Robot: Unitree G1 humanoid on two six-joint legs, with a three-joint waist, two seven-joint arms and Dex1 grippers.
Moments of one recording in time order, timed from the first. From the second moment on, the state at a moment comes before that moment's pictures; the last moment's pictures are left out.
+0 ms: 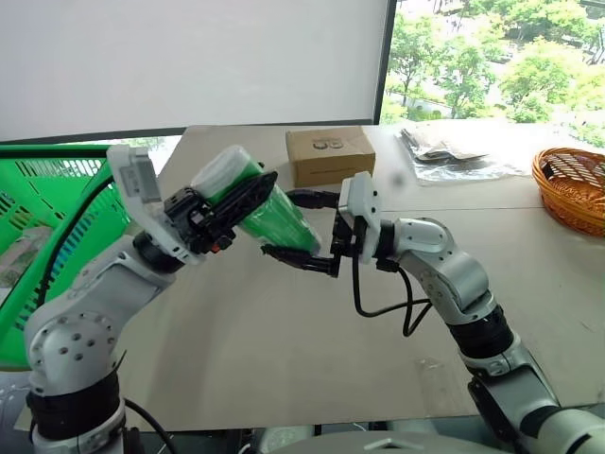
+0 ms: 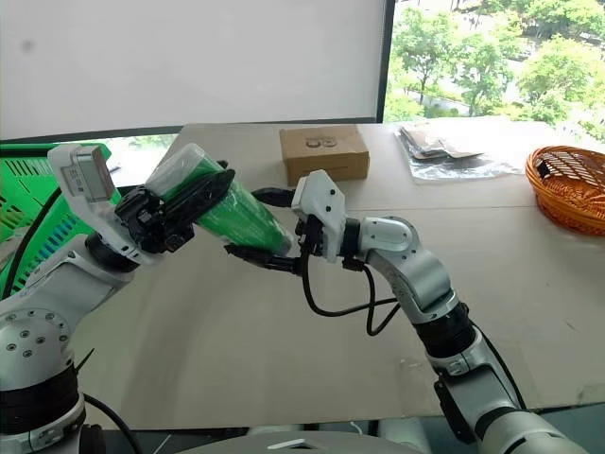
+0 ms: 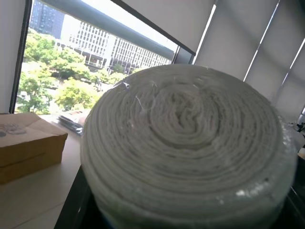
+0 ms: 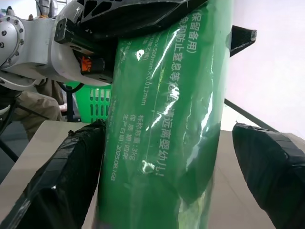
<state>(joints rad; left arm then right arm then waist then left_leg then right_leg) -0.20 0.62 0.42 -0.55 -1.33 0.75 -0.38 -0.56 -0.16 0.33 -0.22 0.37 0.39 0.81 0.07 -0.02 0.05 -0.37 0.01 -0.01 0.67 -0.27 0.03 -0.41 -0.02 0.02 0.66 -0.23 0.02</state>
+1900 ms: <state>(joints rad) -0.14 0.82 0.55 0.21 -0.48 0.26 -0.52 -0.42 -0.60 -0.13 -0.27 0.84 0.63 1.04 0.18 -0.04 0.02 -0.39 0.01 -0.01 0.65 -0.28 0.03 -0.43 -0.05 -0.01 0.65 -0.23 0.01</state>
